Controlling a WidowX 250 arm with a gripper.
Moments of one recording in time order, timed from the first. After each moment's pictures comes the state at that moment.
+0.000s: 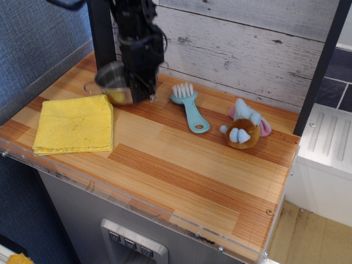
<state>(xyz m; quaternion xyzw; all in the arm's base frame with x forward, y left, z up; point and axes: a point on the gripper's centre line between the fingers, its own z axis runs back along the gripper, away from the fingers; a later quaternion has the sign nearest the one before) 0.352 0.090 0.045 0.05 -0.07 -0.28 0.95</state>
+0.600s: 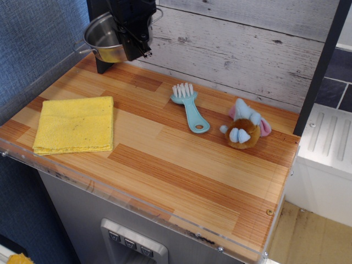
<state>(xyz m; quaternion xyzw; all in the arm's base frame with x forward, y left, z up) 0.347 0.087 0.109 0.08 -0.15 -0.28 0.95</state>
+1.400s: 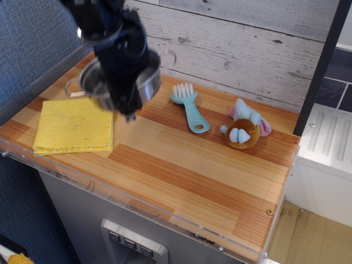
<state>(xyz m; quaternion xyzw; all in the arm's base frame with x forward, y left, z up) 0.253 0.035 0.103 0.05 -0.15 -0.40 0.90</state>
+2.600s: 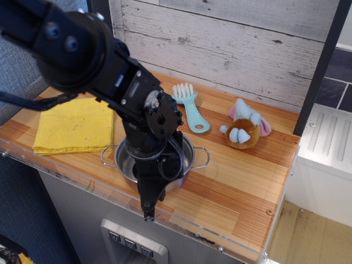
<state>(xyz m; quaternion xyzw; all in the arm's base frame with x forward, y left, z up) 0.225 -0.015 0.011 0.06 -0.08 -0.52 0.85</state>
